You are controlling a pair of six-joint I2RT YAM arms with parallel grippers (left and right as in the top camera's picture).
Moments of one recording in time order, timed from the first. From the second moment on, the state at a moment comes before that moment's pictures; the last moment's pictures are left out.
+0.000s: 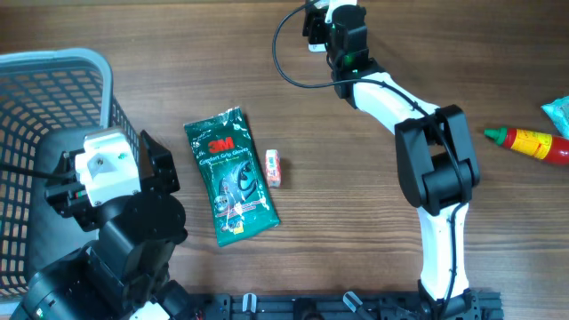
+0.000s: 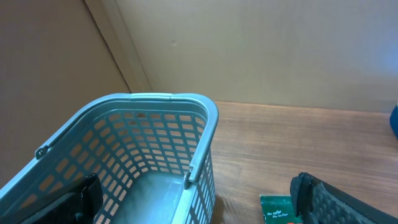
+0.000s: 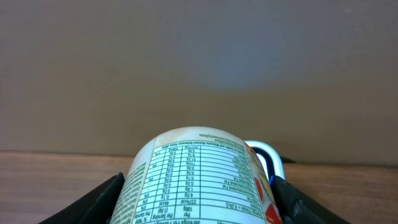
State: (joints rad) left arm -0.79 0.79 1.28 -1.09 -1.15 -0.36; right arm 0.34 2.31 1.65 0.44 0.14 0.17
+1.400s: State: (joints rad) left arm -0.79 0.79 1.28 -1.09 -1.15 -0.36; right arm -0.37 1.91 1.75 -1.10 -0.51 0.23
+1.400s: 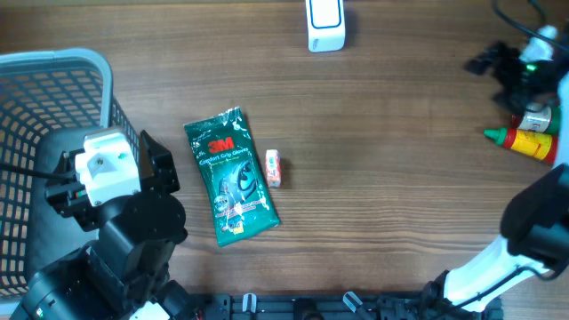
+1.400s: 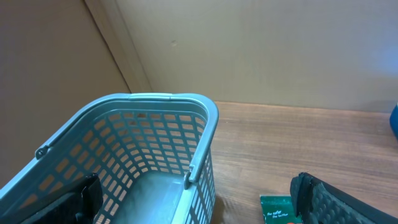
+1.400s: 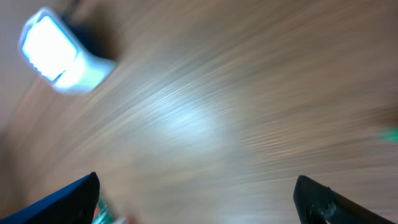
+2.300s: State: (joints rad) left arm -0.79 0.79 1.28 -1.09 -1.15 -0.36; right arm 0.80 1.38 0.73 -0.06 -0.15 0.53
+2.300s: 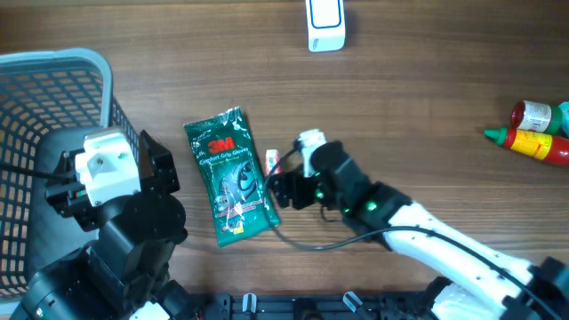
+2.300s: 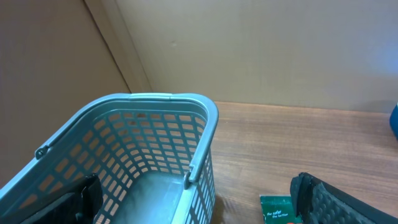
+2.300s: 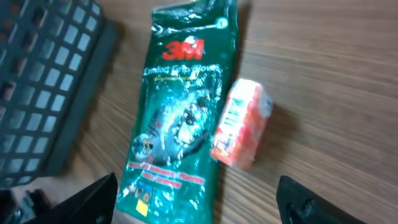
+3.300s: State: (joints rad) left arm -0.79 0.79 1.28 -1.09 -1.15 -0.36; right arm 0.92 1.51 0.73 0.16 0.13 0.76
